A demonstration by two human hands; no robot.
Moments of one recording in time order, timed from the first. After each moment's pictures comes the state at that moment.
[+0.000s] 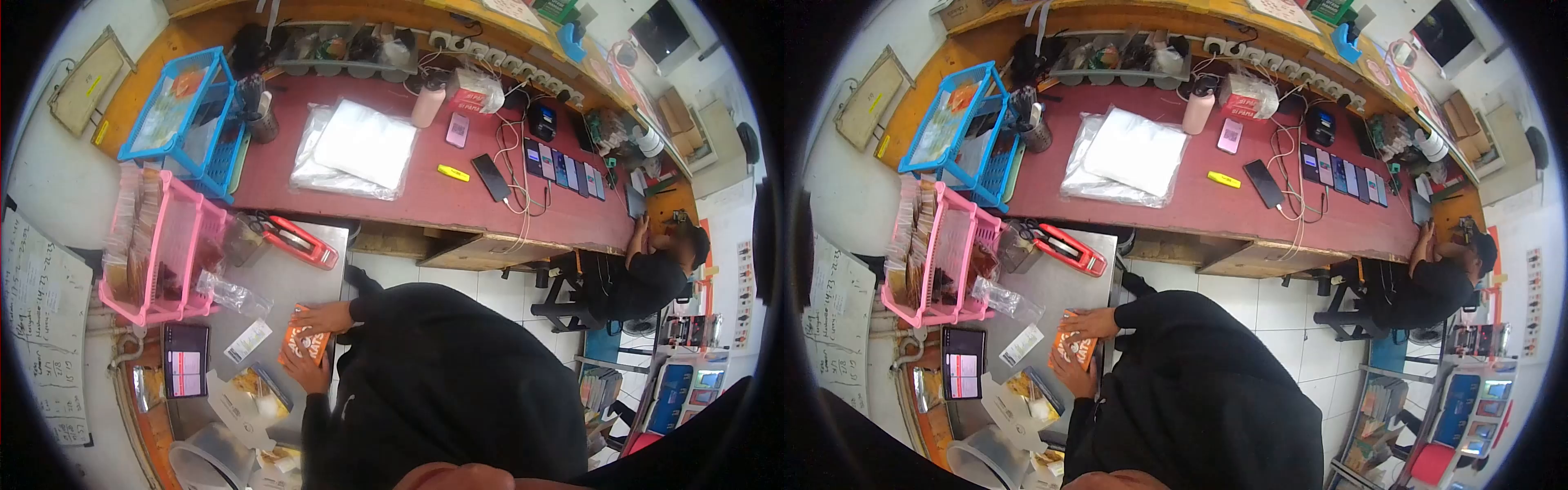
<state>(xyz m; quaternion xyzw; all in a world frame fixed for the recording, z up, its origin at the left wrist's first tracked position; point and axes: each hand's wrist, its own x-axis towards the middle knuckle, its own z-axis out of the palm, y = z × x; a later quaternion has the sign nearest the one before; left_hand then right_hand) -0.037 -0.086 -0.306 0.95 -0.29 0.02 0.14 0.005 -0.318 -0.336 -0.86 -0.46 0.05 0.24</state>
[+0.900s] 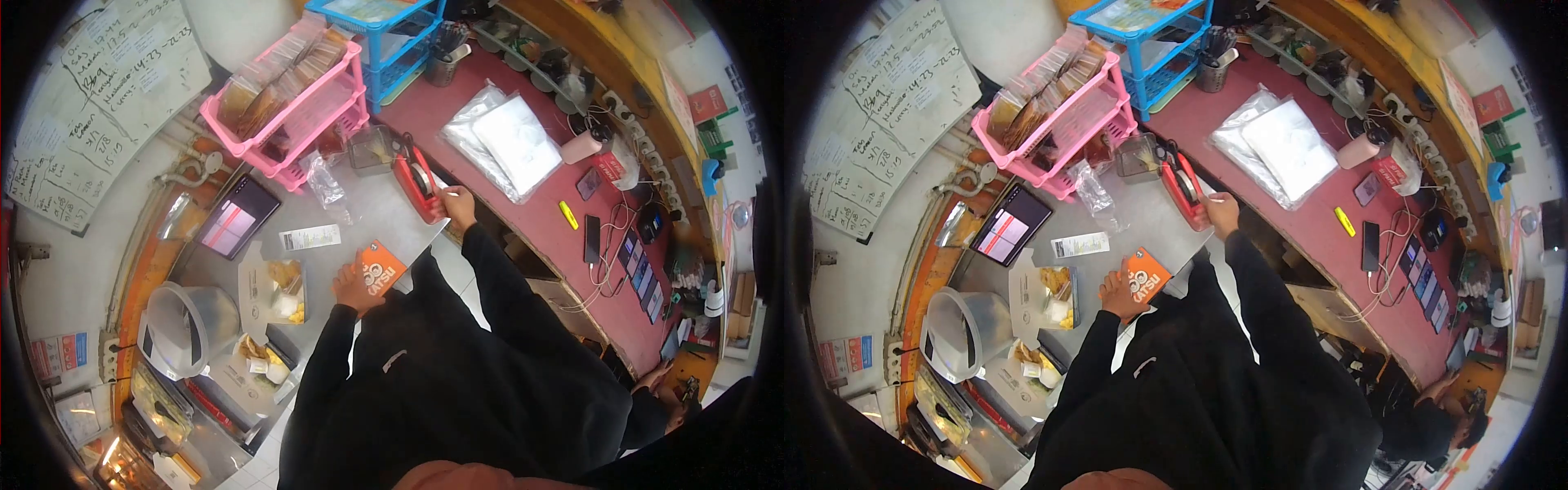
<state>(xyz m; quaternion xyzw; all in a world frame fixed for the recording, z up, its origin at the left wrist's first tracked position) -0.014 -0.090 -0.294 0.94 -0.15 -0.27 0.13 0.070 -0.401 -0.274 -0.61 0.38 0.00 0.69</state>
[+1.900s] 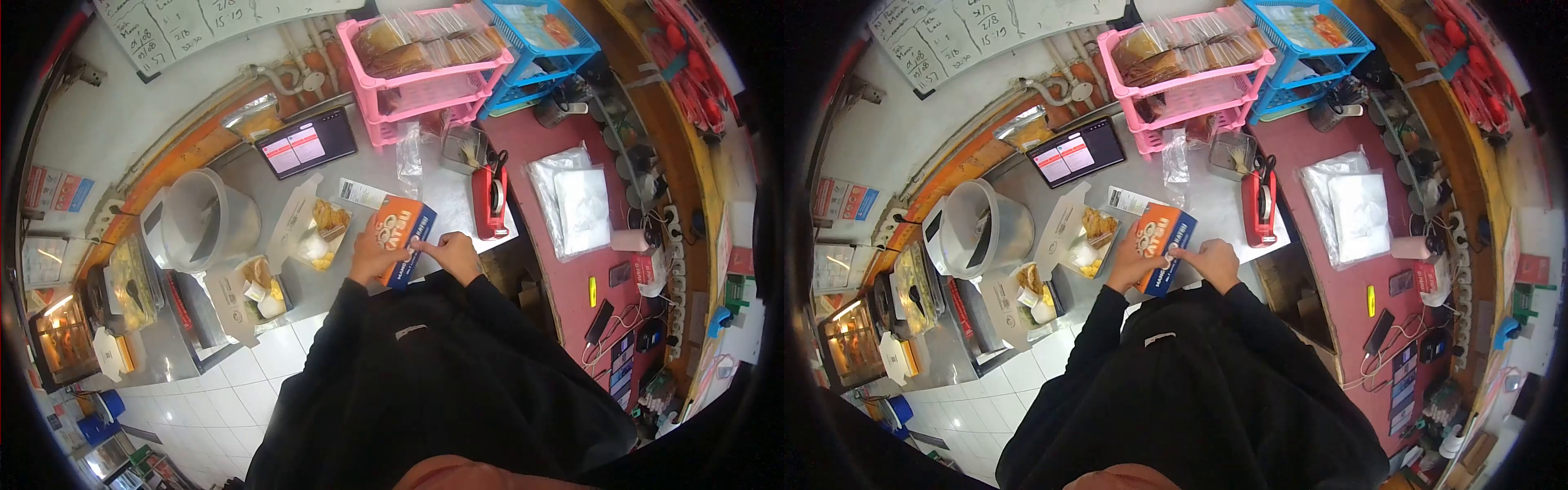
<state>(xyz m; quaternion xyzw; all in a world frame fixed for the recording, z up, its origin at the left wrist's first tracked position) 0.000 -0.061 -0.202 0.85 0.15 -0.17 0.48 0.029 -0.263 -0.200 -0.92 0.04 0.20 0.33</state>
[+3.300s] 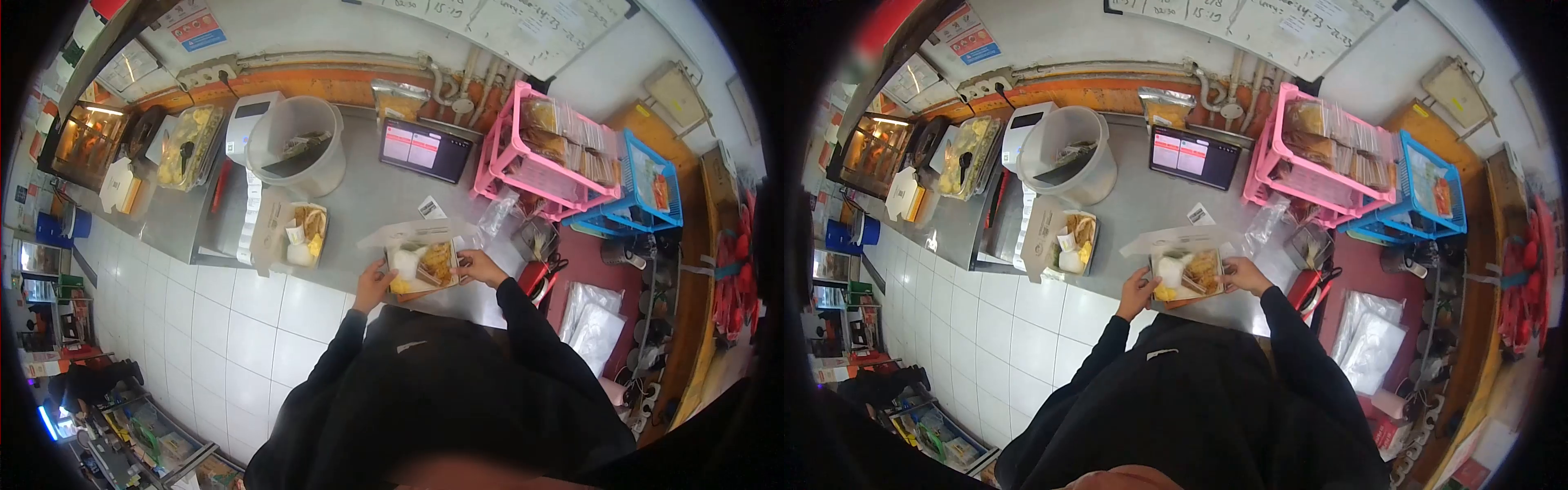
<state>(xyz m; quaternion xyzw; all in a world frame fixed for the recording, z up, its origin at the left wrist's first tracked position) -0.111 -0.019 -0.280 0.68 0.37 0.13 0.62 0.143 -0.210 -0.261 -0.67 -0.21 0.58 0.41</state>
